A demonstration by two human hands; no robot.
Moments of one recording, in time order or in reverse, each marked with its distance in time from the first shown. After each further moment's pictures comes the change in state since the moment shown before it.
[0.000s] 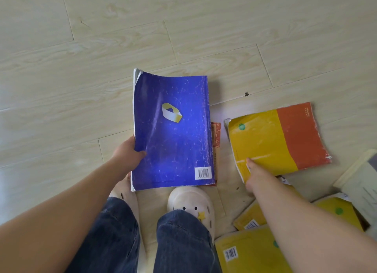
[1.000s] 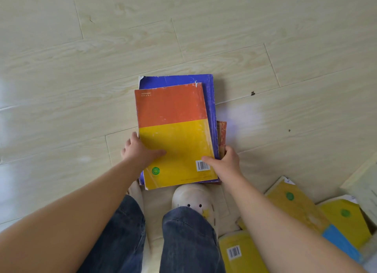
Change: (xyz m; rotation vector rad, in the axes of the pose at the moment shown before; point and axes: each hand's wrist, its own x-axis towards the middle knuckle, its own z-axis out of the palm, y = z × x) left_hand 0.008 -0.008 0.017 0.096 0.120 -0.119; right_hand -0.020 0.041 0.037 -0.764 -0.359 -0.709
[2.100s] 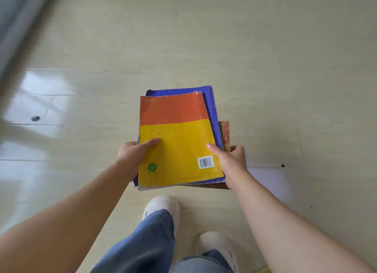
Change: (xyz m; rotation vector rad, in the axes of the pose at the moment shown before) left_hand -0.068 -0.009 -0.157 -0.850 0.078 -0.144; right_hand -0.086 -0.157 0.027 0.289 -0.118 -0.134
